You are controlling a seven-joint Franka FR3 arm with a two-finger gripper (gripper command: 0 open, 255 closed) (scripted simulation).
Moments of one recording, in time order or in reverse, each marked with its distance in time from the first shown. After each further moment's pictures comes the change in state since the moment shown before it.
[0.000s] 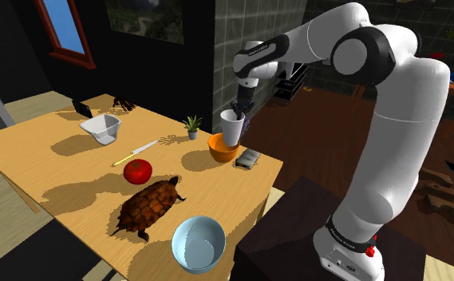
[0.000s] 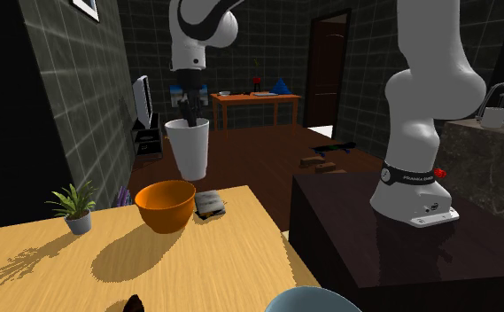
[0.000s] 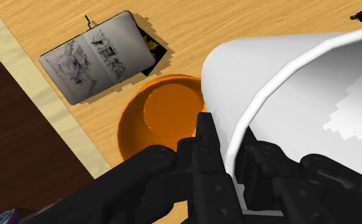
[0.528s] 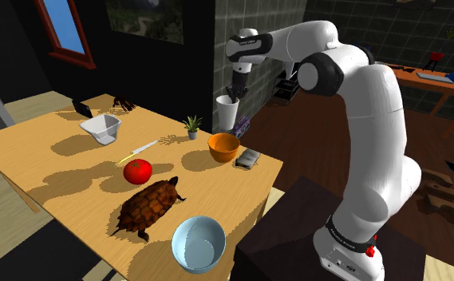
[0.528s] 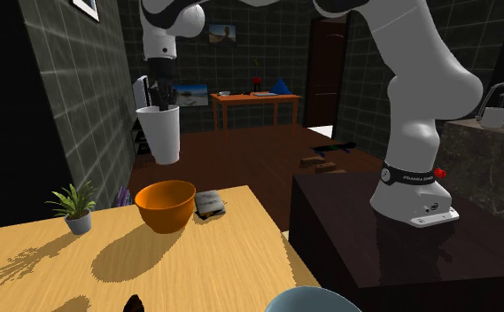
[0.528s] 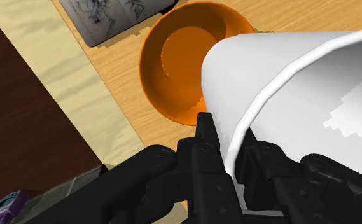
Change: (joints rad) arm -0.077 0.317 -0.004 0.557 0.031 -0.248 -0.026
